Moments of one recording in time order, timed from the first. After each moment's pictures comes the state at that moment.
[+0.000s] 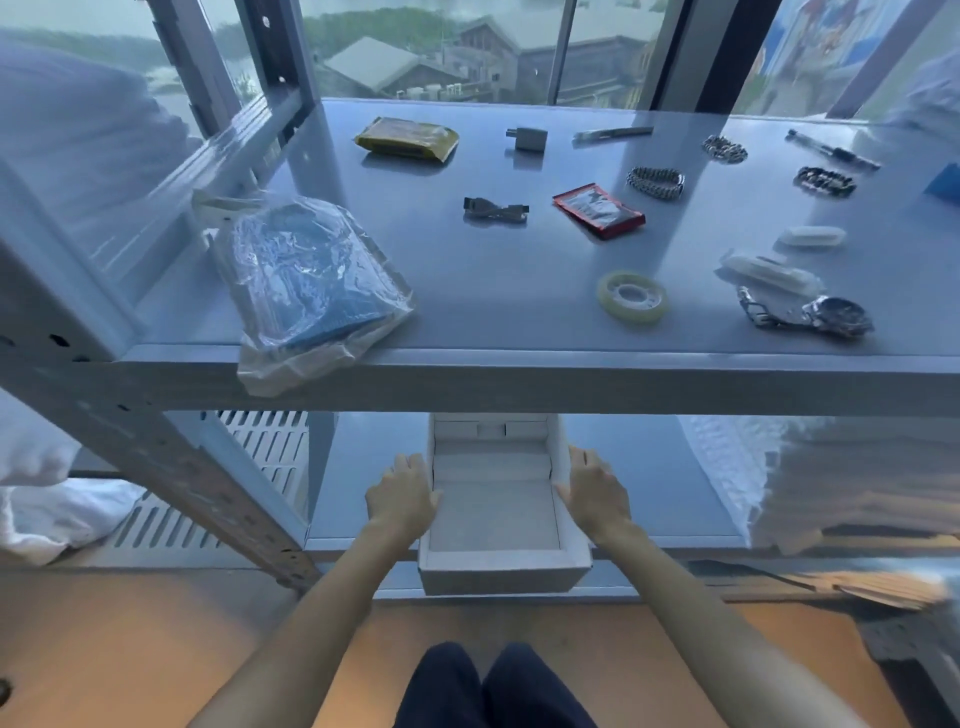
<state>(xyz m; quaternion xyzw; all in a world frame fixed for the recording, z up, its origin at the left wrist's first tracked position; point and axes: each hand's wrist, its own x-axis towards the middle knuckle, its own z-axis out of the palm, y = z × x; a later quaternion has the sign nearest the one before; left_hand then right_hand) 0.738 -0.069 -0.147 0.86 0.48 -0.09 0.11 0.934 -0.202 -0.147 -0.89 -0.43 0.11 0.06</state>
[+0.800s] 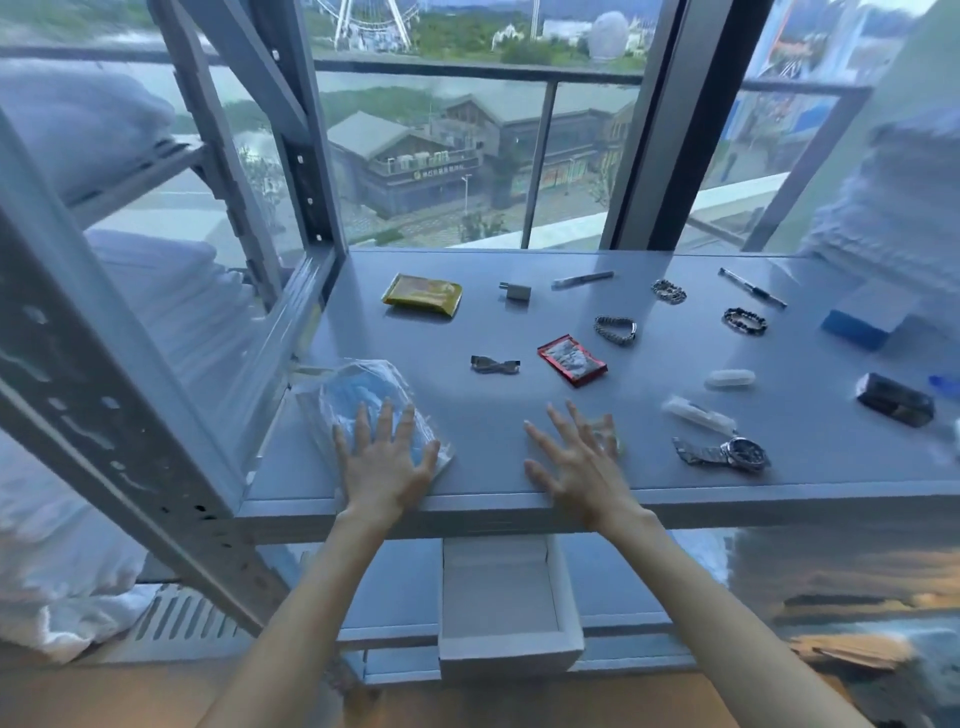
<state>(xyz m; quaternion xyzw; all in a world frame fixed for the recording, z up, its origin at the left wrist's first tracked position) 0.729 -0.018 0.088 0.87 0.49 0.04 0.06 0.923 -0.163 0.086 -0.82 -0.57 -0.02 0.08</state>
